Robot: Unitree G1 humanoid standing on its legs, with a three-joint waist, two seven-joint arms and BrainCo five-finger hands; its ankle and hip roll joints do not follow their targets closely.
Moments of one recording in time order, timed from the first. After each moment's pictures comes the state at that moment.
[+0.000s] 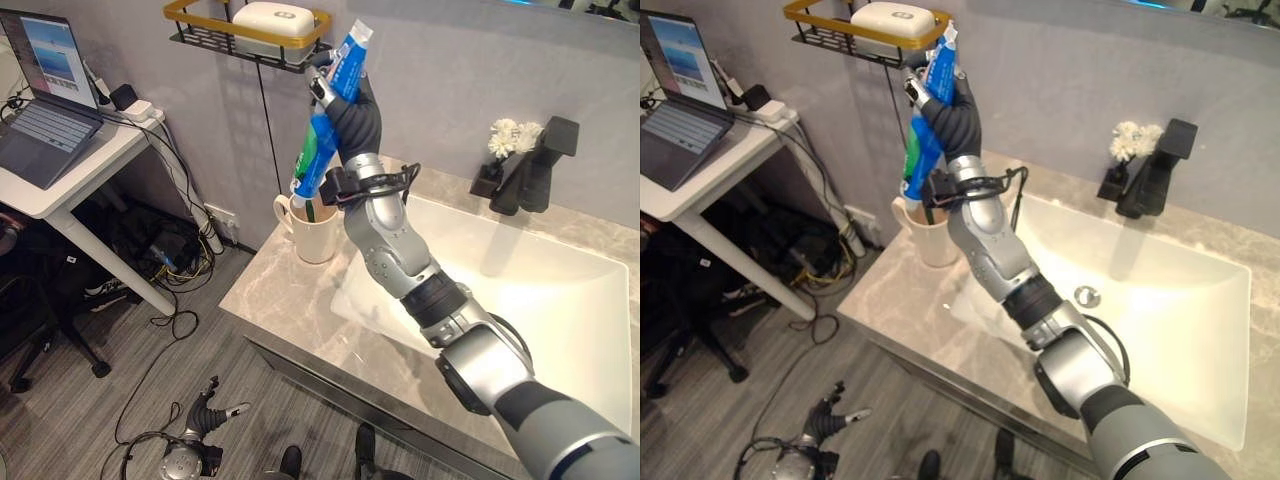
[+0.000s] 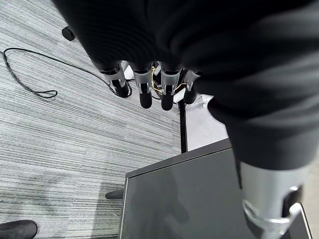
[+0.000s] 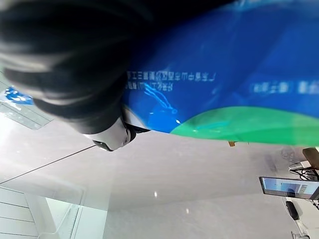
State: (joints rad) left arm 0.19 0.39 -0.26 0.61 -0.14 -0.17 0.20; right arm -1.02 -0.13 0.47 0.38 0.68 -0.31 -0.31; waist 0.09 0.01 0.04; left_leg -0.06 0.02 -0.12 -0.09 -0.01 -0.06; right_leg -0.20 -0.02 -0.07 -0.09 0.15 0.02
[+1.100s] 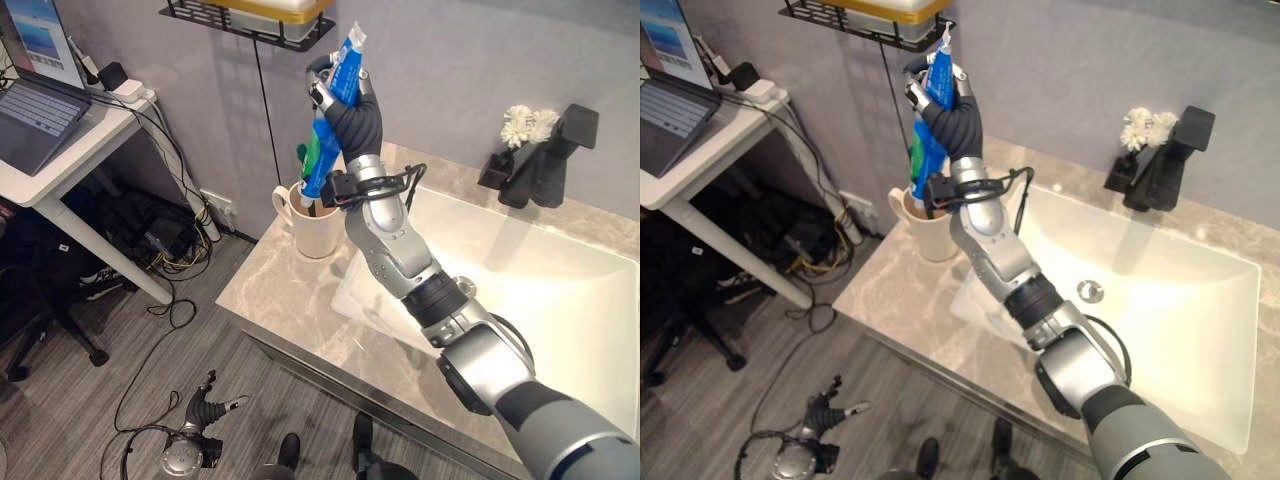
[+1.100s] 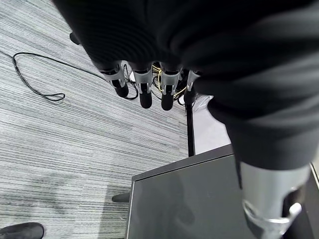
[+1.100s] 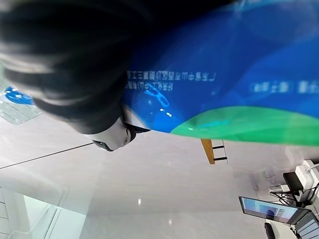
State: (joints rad) left arm 0.14 0.38 -0.26 0.65 -0.14 -0.17 0.22; right arm -1.01 -0.13 0.47 0.41 0.57 -0.30 -0.35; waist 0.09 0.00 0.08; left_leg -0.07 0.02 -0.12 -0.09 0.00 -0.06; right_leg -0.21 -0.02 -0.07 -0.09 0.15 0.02
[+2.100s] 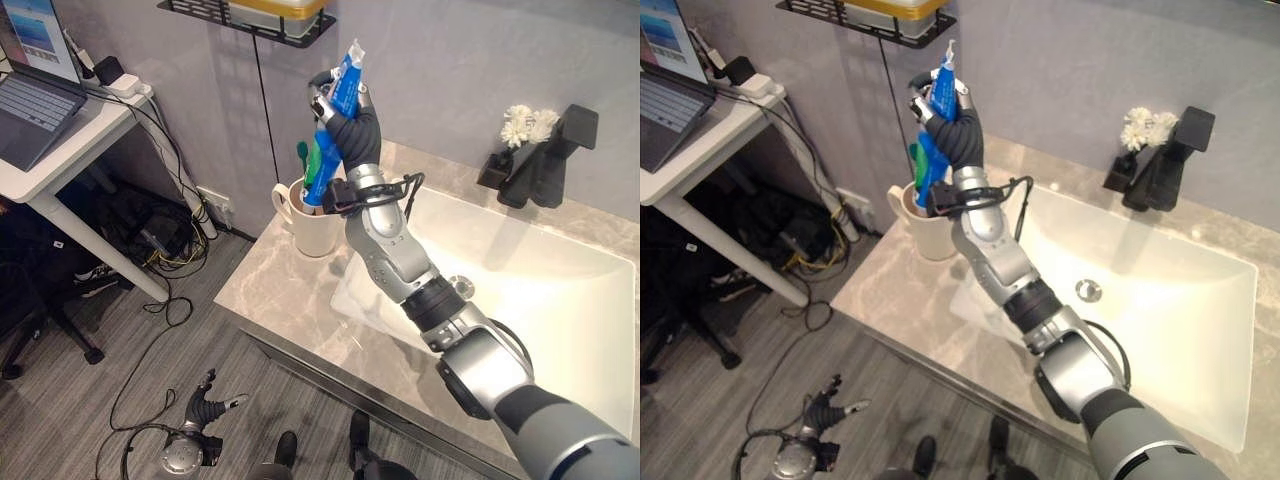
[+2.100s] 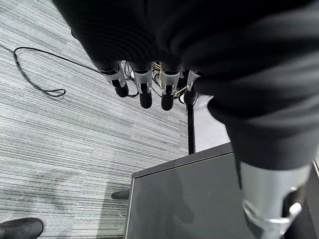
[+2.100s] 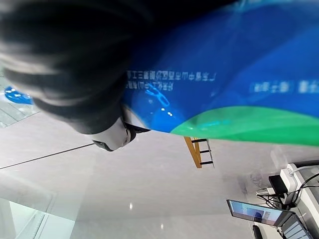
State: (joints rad) left arm 0.14 0.38 -0.26 0.65 -0.15 -0.17 0.22; right arm -0.99 -0.13 0.47 0.42 0.58 -0.30 -0.35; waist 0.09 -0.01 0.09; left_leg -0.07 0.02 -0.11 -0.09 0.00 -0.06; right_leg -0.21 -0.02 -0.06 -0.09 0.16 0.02
